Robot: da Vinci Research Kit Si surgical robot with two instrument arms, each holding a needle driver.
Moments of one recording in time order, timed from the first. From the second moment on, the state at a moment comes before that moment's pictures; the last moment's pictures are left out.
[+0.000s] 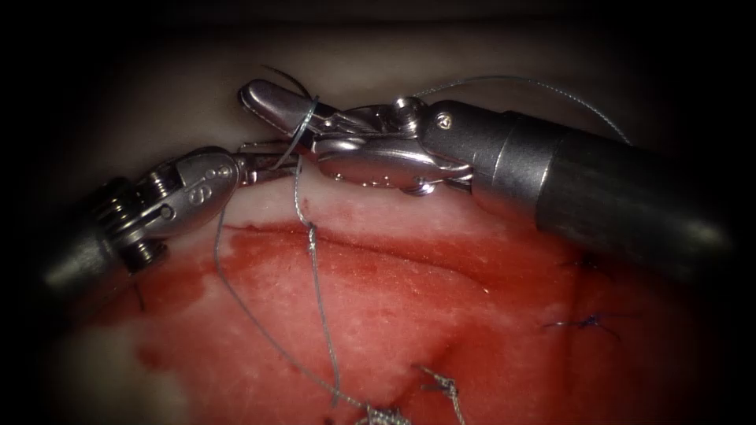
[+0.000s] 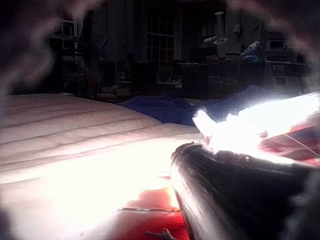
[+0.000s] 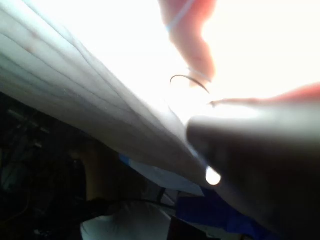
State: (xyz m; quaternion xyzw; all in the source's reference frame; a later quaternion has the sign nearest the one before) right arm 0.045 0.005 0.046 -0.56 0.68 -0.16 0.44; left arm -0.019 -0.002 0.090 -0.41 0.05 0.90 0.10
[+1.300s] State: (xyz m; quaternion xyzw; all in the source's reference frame) right arm 0.043 0.004 0.043 -0.12 0.72 -0.62 0.30; left arm -0.021 0.002 0.093 -0.61 -0.09 0.75 0.24
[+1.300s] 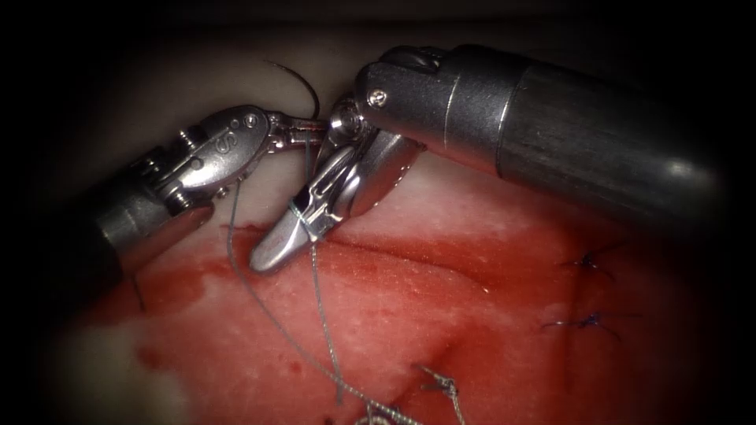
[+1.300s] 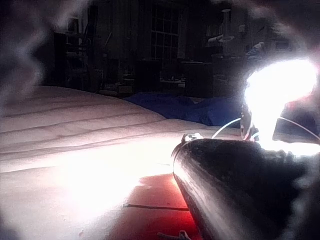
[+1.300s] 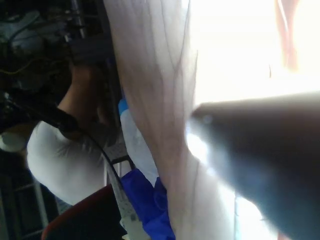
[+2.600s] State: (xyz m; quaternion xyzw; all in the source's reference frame) right arm 0.042 0.003 0.044 -0.06 0.63 -0.72 0.30; left arm -0.020 0.002 0.096 -0.70 -0.23 0.52 0.43
